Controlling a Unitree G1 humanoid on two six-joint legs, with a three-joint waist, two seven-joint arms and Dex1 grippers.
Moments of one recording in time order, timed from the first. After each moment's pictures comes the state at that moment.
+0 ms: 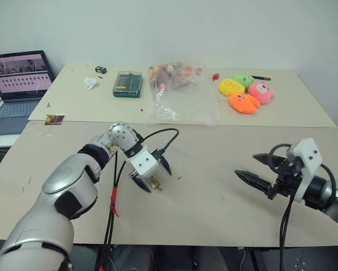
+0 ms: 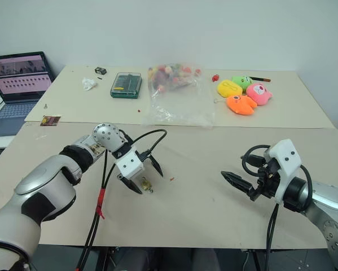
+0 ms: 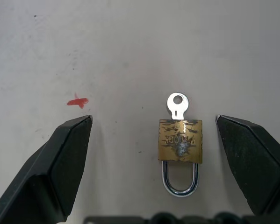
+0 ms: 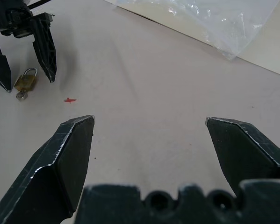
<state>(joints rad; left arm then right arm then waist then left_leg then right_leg) -1.18 0.48 -1.06 1.12 -0.37 -1.00 -1.61 0.09 -0.82 -0.44 -0.64 0.72 0.82 0.67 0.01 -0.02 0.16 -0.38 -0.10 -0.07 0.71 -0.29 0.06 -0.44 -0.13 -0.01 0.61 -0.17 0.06</state>
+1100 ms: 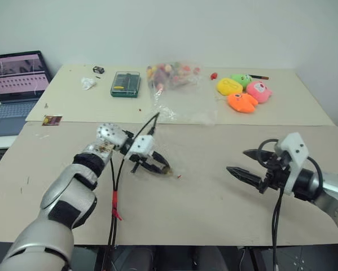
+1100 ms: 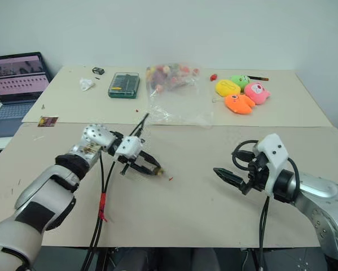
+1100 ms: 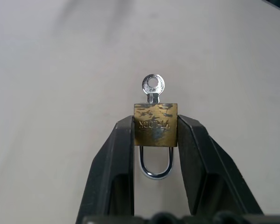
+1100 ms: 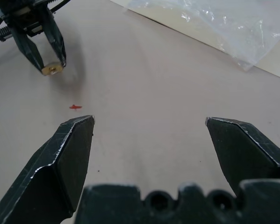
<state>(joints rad) -0.94 0.55 -0.54 0.85 -0.40 -0.47 -1.53 -0.07 -0.82 -0.29 -0.56 0.70 0.81 0.70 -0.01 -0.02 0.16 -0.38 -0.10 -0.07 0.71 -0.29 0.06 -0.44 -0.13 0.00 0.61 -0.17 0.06</state>
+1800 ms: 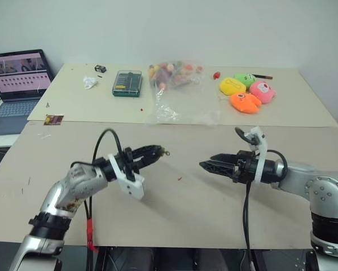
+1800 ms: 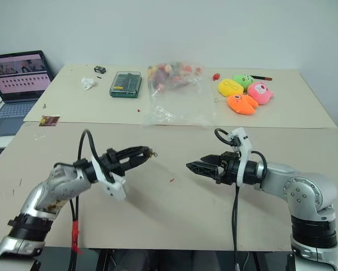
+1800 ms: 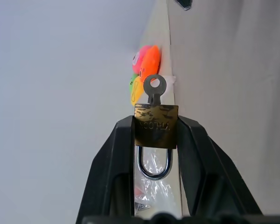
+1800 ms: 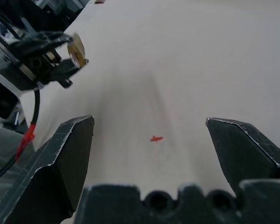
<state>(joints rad) -0.24 0.61 -0.06 -0.05 0.67 -0.86 -0.35 -0.36 -0.63 -0.21 -0.35 1.06 1.25 0.54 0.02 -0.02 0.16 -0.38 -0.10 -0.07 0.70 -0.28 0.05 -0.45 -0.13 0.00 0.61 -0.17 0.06</state>
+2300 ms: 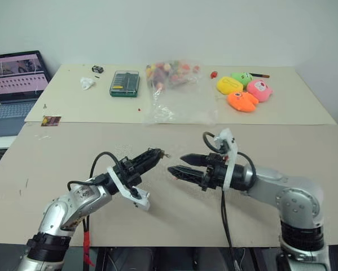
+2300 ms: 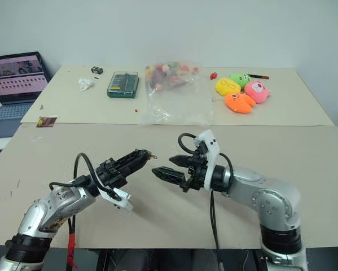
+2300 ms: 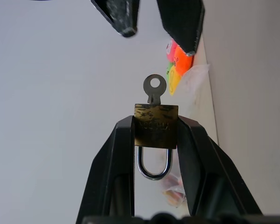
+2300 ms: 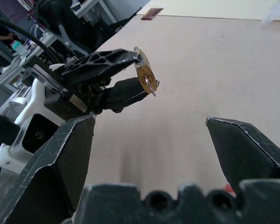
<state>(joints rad) -0.13 0.57 -0.03 -0.23 0.91 -0.74 -0.08 -0.34 -0.40 -0.08 -0.56 1.04 1.17 0.34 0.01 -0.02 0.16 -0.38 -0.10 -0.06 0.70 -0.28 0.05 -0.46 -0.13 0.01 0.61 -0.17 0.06</state>
